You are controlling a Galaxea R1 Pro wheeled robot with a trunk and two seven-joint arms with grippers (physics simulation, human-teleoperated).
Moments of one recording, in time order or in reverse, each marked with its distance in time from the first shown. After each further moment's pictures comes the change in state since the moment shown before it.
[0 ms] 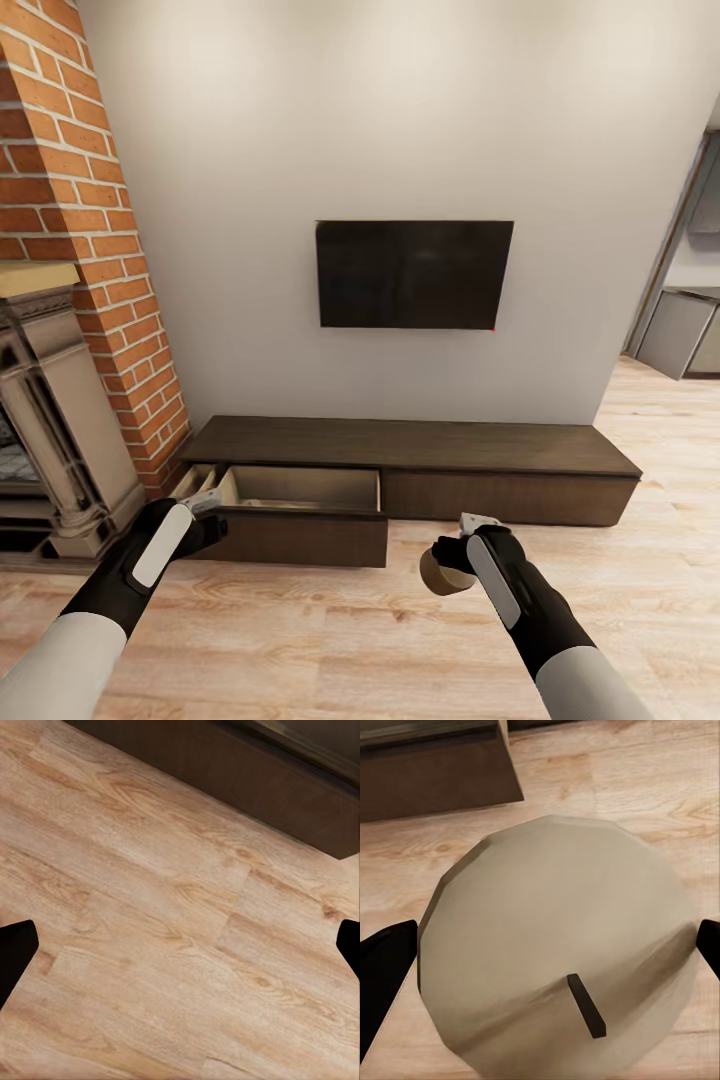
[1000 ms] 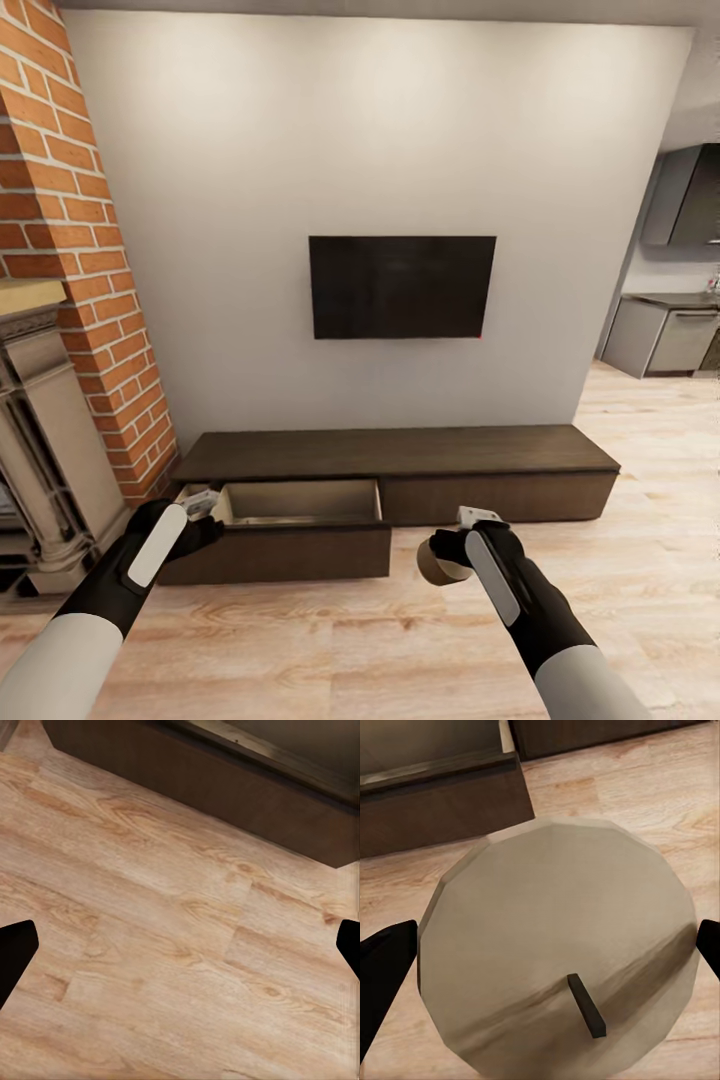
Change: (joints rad) left arm 0.002 0.006 0.021 -0.001 0.003 0.010 -0.001; right arm 0.000 0.002 0.010 -0.039 -0.002 -0.001 -0.003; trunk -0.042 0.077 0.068
